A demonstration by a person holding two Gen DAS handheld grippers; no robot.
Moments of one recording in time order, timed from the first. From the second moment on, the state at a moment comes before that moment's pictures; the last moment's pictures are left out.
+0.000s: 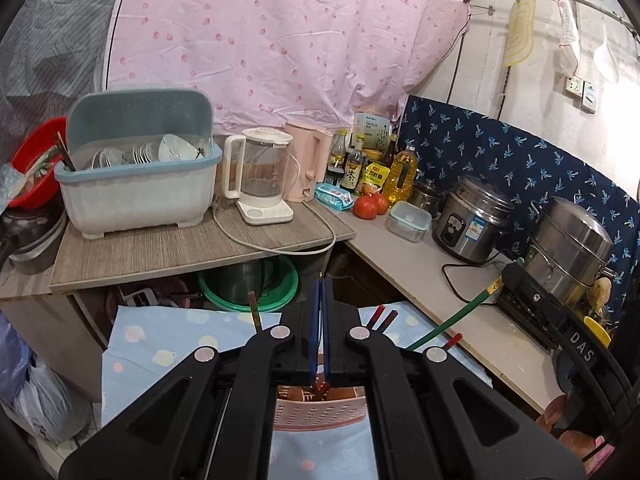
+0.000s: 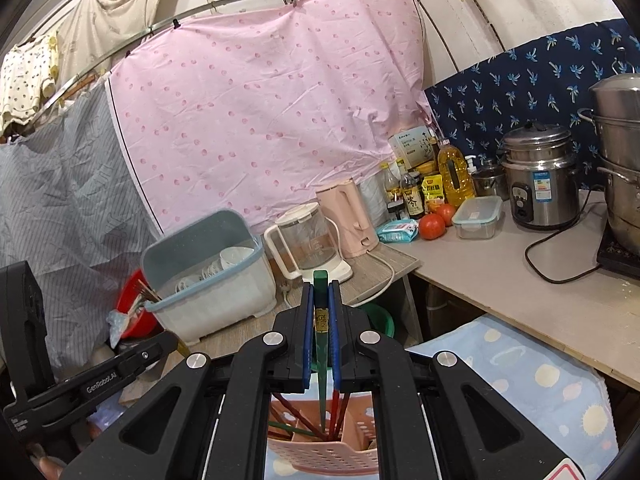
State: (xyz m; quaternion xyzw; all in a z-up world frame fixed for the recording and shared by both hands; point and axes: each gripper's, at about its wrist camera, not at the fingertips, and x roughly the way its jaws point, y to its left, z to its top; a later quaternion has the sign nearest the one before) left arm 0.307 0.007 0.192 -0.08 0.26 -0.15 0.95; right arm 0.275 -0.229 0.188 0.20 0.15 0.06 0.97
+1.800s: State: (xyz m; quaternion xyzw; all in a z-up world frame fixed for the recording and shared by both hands) left arm 0.254 -0.019 0.120 0.01 0.30 -0.06 0.95; right arm 0.224 -0.197 0.108 0.14 0.25 0.06 0.96
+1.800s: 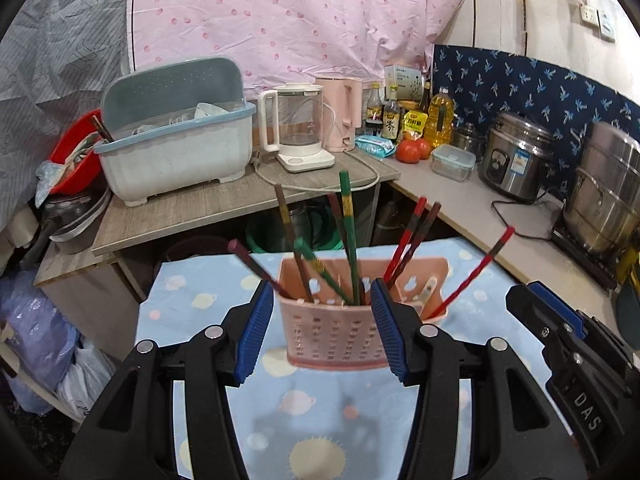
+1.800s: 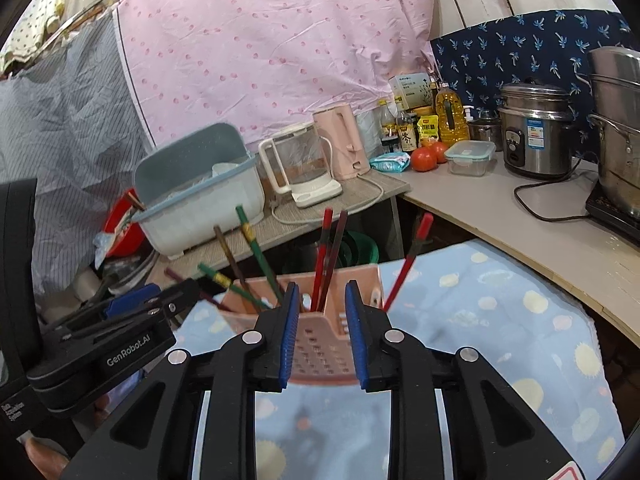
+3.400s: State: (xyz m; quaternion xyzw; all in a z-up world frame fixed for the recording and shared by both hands) left arm 0.154 -0.022 0.062 0.04 0.37 -0.02 0.93; right arm 0.115 -0.197 0.064 0.09 0.35 -0.02 0.93
